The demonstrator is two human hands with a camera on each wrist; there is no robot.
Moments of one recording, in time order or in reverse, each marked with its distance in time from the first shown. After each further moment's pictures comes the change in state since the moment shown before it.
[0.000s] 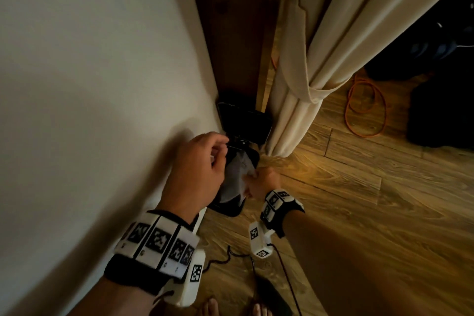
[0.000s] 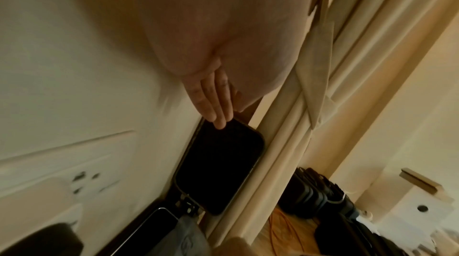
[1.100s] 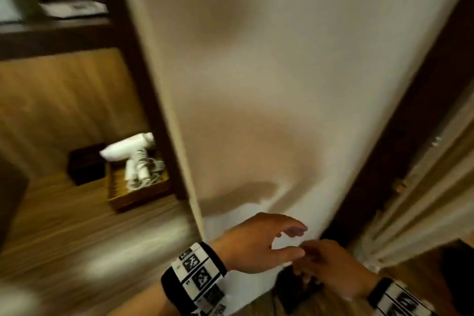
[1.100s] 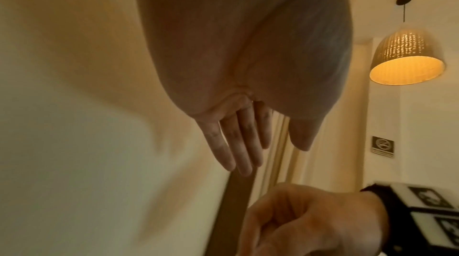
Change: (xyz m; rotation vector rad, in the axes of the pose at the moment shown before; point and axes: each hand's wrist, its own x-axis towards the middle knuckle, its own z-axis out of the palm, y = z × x) left_hand -0.369 0.248 -0.404 -0.045 0.024 0.099; right_hand -0.600 -0.310 -0.137 -0.658 -0.608 -0.725
